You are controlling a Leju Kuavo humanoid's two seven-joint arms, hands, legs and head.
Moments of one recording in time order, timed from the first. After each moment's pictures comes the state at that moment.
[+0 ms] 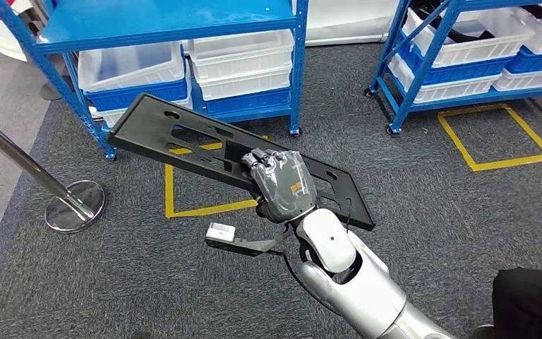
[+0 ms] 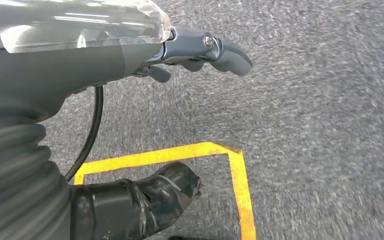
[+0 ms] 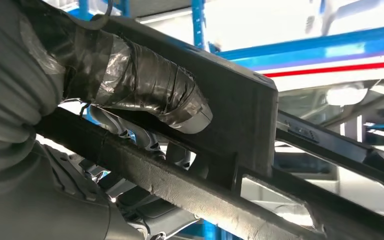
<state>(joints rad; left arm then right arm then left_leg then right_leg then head) -0.10 -0.20 1.08 -0.22 -1.18 0.41 -0.35 -0.58 0.02 0.85 -1.30 1.27 -0.30 0.01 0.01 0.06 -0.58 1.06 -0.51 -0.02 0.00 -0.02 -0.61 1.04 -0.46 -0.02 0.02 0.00</state>
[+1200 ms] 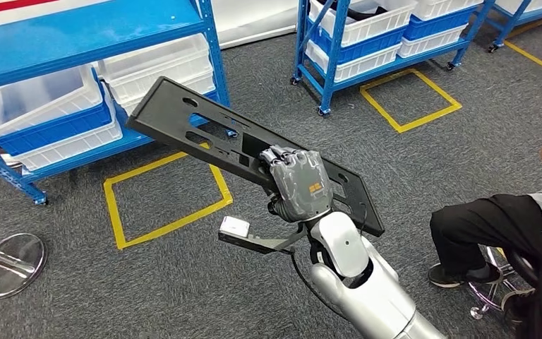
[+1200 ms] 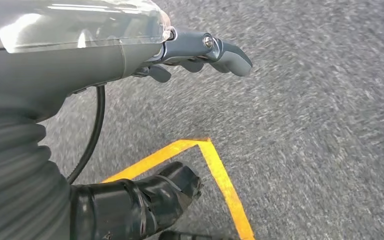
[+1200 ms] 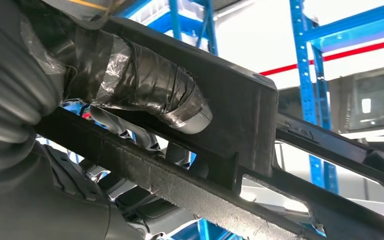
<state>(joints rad) -0.09 -0.20 1.08 -0.22 -1.19 0.40 -0.35 -0.52 0.00 0.78 -1.35 1.27 -0.34 0.01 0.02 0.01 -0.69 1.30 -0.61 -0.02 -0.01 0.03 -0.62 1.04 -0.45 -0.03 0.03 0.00</state>
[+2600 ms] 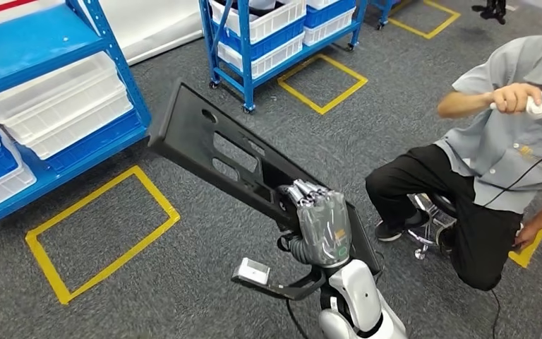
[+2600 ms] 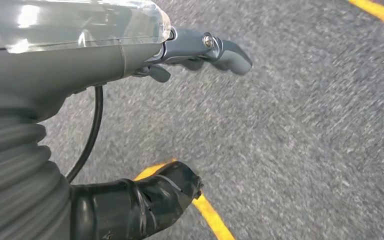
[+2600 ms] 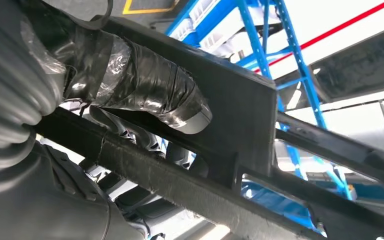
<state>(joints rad) -0.09 -0.19 1.08 -0.22 -1.20 0.41 -0.35 -0.27 -0.01 0.72 -1.51 1.24 -0.54 -0.08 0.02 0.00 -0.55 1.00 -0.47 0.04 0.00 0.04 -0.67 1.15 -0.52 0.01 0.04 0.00</state>
